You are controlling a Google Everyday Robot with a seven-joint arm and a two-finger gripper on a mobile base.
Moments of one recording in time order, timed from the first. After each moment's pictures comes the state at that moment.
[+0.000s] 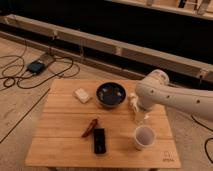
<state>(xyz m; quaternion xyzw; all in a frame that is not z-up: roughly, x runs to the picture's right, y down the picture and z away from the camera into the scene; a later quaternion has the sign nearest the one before) 0.207 0.127 0.740 -0.12 -0.23 -0.93 0.26</state>
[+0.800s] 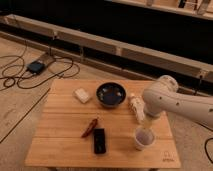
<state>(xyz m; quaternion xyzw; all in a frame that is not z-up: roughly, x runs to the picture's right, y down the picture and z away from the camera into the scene) 0.231 0.160 0.722 -0.14 -0.24 -0.92 0.26</state>
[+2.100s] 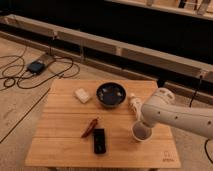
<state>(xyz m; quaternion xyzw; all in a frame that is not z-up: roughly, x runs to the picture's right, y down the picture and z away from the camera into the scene) 0.210 0.180 0.729 -0.11 -0.22 -0.93 0.28</state>
